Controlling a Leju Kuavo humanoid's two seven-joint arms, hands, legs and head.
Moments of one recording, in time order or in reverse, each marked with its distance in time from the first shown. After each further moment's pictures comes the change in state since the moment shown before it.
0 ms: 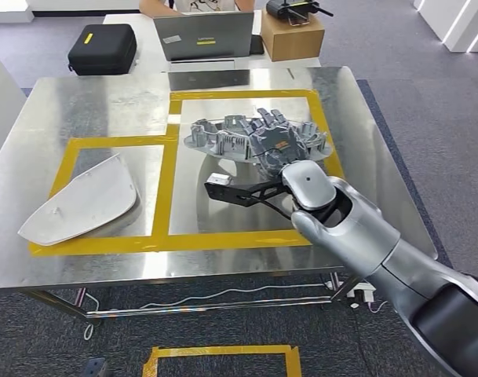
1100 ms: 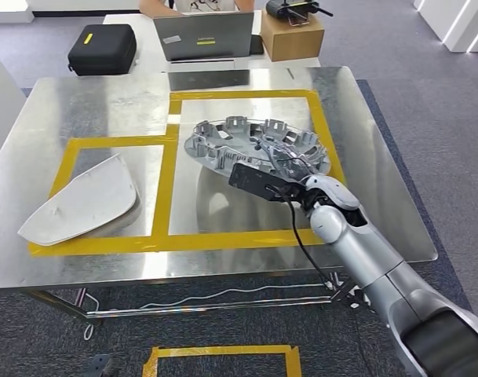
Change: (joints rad) left arm -0.011 0.001 -0.060 0.000 -0.001 0.049 0.003; right arm 0.160 0.059 -0.316 0.098 -0.474 -0.018 -0.258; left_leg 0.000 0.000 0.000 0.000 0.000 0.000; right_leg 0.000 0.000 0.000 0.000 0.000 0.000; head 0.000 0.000
